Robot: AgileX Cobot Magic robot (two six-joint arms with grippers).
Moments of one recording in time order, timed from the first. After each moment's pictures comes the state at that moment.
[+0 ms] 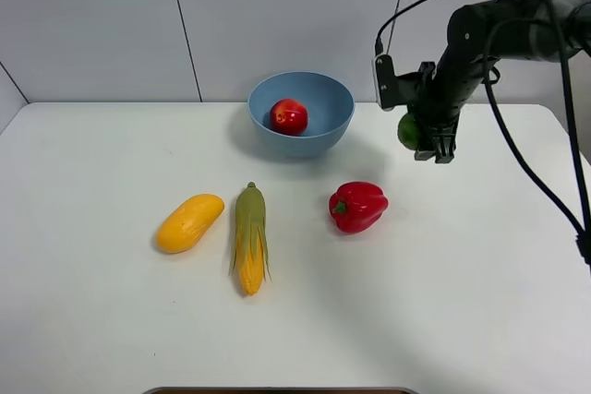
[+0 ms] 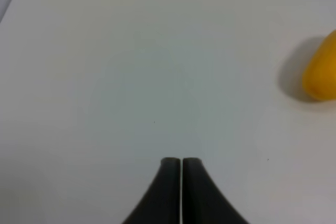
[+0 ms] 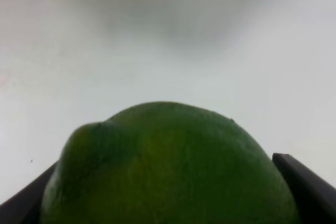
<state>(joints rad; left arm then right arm) -0.03 0.00 -0.44 0.08 1.09 -0.06 0.23 1.96 -1.41 -0.06 0.76 -1.26</state>
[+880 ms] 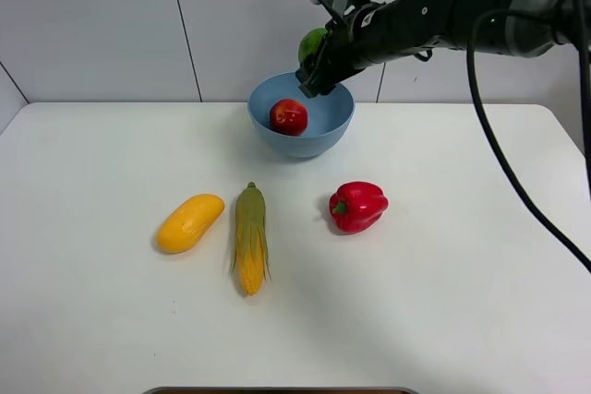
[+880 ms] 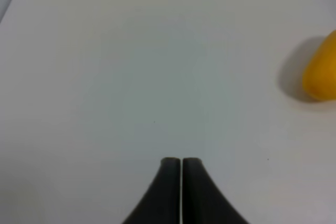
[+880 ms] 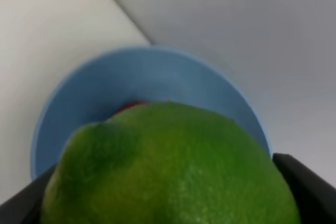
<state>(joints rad) -0.03 0.00 -0.44 0.08 1.09 -0.06 0.46 1.86 -1.40 0.30 0.25 -0.69</state>
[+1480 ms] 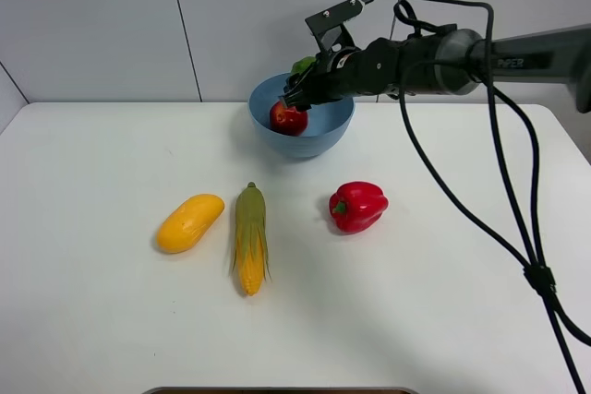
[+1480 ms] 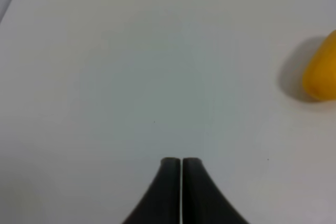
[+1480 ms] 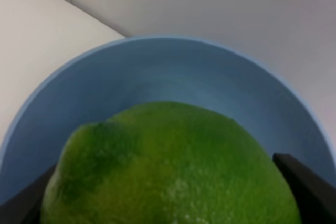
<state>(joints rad) -0.03 0.00 -0.44 0.08 1.09 -0.06 0.47 2.08 -1.44 0.32 0.02 -0.41</state>
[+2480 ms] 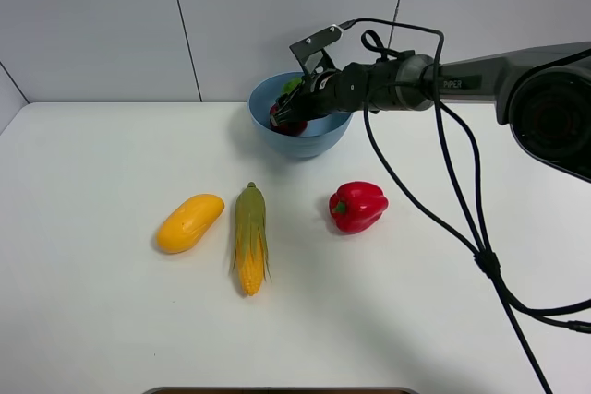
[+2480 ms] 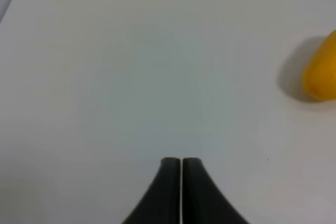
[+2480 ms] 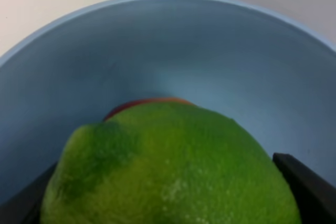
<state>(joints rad) -0.03 0.00 -0.44 0.08 1.09 -0.06 0.48 2.26 -1.57 0.29 0.03 -0.40</state>
